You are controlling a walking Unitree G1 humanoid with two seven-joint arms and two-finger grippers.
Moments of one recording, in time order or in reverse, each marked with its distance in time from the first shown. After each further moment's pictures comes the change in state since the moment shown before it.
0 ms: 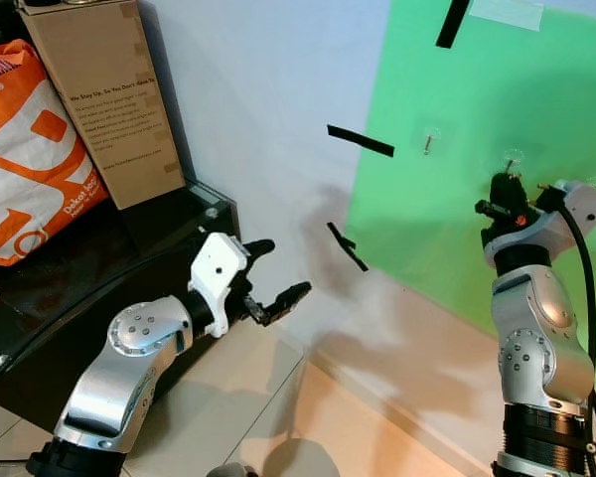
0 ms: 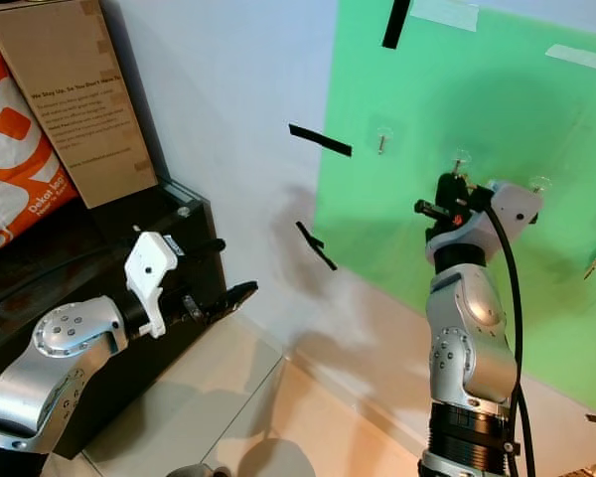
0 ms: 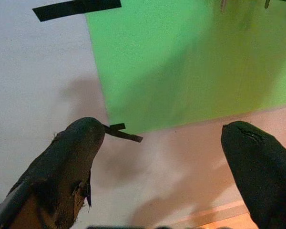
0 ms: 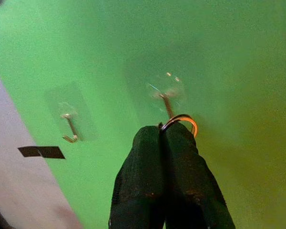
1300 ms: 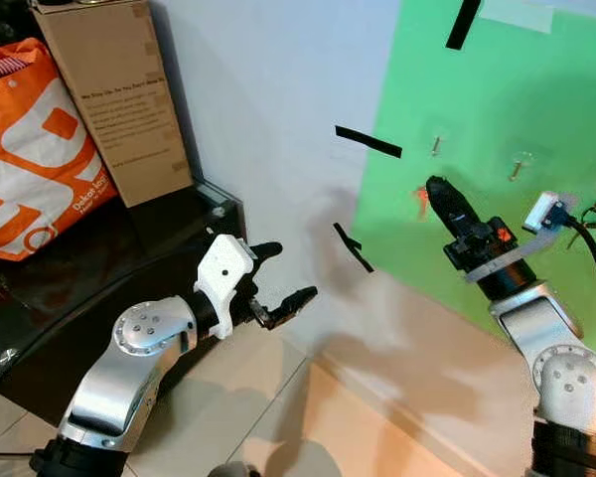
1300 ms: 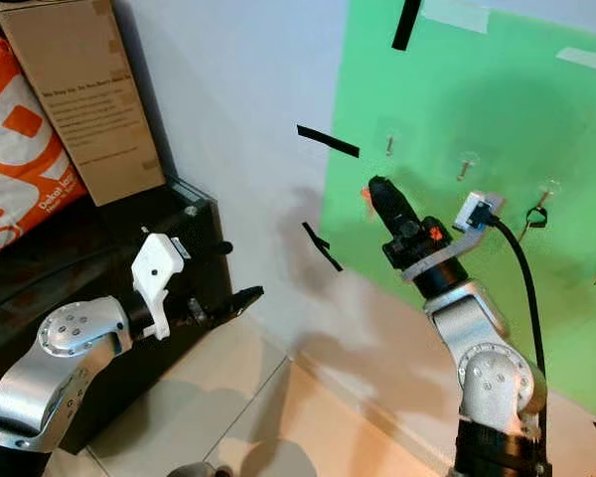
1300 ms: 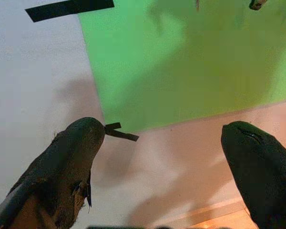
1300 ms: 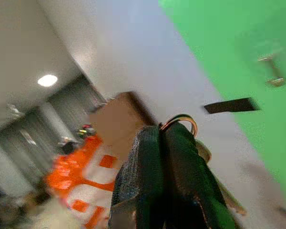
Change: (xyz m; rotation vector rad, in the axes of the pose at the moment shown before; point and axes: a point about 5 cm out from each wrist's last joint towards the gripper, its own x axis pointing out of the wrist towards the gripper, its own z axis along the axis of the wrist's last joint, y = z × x) left arm 0.003 -0.004 0.001 0.010 -0.001 -0.044; right arm -0.019 0.021 0.002 0.420 0.184 0.575
